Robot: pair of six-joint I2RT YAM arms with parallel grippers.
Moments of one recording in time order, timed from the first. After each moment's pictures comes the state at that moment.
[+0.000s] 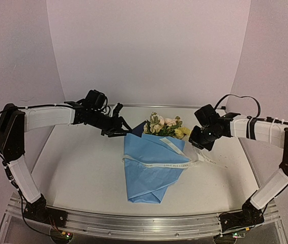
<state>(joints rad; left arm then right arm) -0.59 1.75 1.30 -0.31 0.62 -0.58 0.57 1.57 1.09 -0.57 0.13 0.97</state>
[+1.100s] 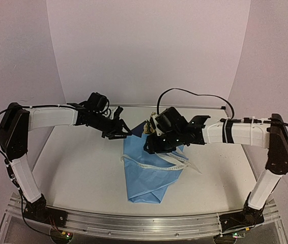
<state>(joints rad) -0.59 1.79 1.30 -0.31 0.61 -0.60 0.93 1.76 1.33 -0.43 0.02 0.60</state>
